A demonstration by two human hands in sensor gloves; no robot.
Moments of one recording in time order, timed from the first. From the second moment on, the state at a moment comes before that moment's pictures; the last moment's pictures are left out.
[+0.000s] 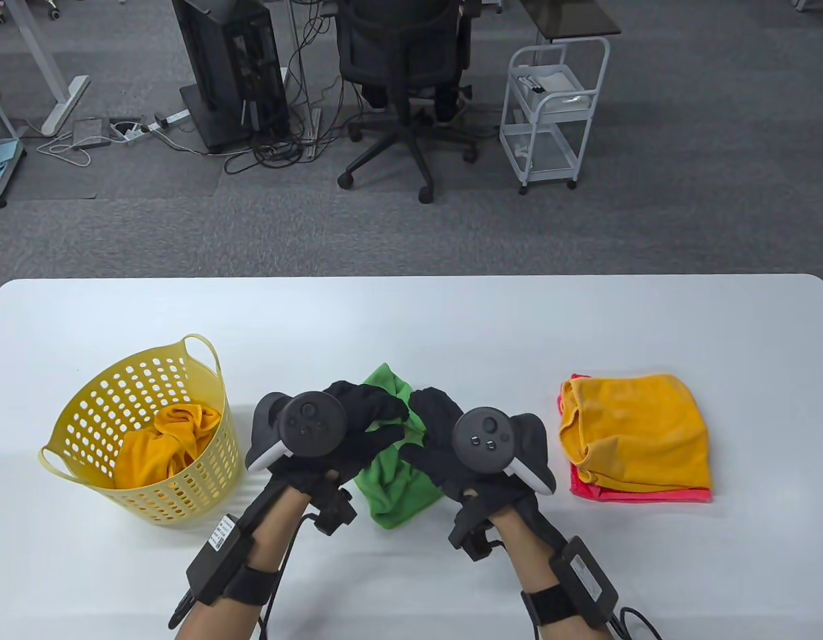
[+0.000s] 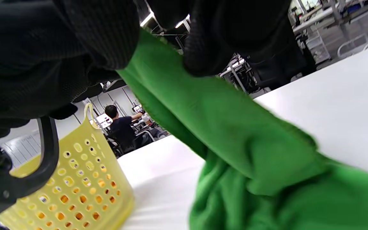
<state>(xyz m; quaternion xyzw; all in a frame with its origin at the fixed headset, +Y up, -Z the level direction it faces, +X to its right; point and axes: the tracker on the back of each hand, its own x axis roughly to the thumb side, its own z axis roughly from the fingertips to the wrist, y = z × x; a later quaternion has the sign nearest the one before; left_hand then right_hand) -0.147 -0.620 -0.360 0.03 -0.30 0.29 0.91 0.053 -0.639 -0.348 0.20 0.00 0.93 0.32</state>
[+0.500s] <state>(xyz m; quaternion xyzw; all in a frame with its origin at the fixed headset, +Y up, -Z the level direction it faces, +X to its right) -0.156 -0.617 -0.365 -0.01 -0.27 0.26 0.93 0.063 -0.623 -0.348 0.20 -0.09 0.93 0.30</state>
